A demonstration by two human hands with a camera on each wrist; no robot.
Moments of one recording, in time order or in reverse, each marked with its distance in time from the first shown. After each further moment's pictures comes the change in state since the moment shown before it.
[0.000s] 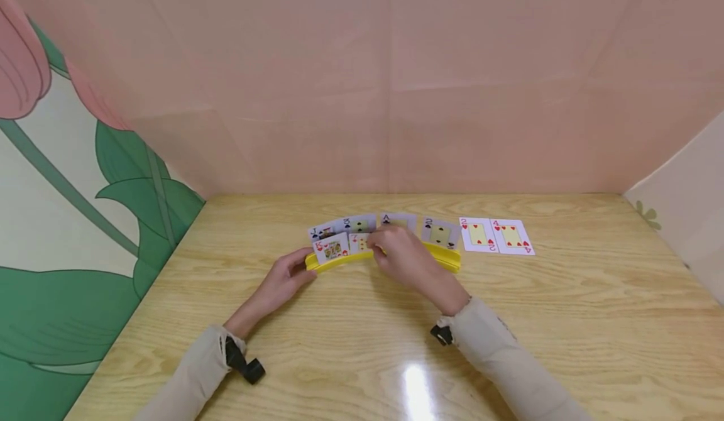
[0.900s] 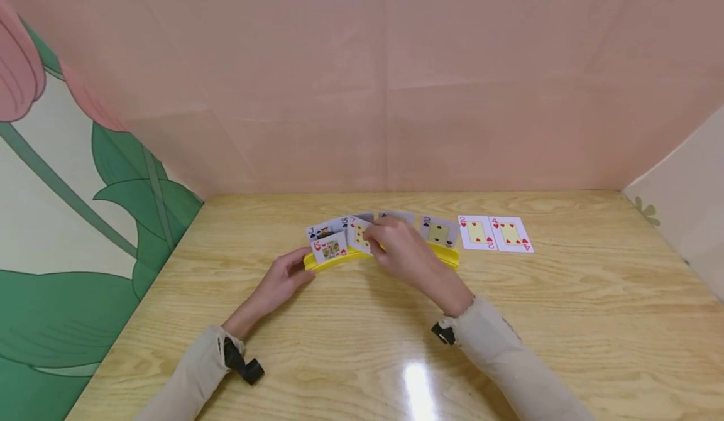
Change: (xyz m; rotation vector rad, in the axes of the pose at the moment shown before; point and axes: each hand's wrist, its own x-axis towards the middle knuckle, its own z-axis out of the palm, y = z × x) left_hand 0.000 0.002 -0.001 0.002 -0.005 -0.009; right_hand 0.000 -0.009 -0.015 -0.021 0.096 -0.073
